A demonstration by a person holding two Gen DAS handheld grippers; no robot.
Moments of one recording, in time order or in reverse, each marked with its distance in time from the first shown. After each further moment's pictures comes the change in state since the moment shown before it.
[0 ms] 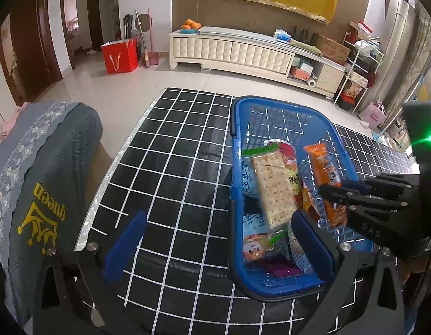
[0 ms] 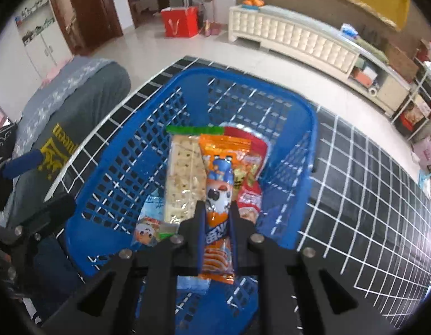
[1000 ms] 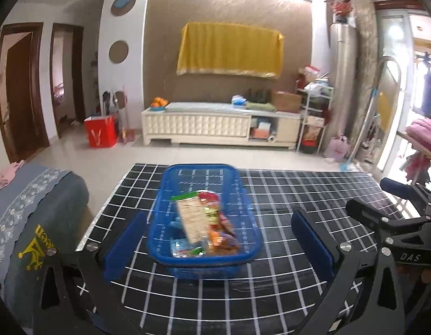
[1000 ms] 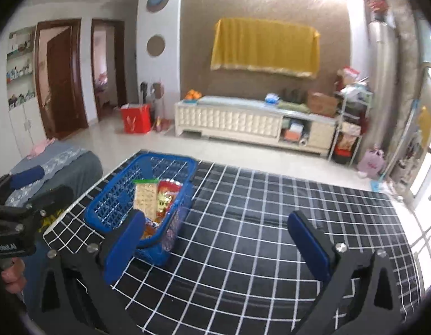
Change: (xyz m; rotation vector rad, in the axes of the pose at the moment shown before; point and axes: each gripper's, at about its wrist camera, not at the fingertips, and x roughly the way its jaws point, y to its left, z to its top) left arm -0.145 -0.108 -0.072 0.138 -0.420 -0.104; right arm -0.216 -0.037 -0.172 0.185 -0.620 -0.267
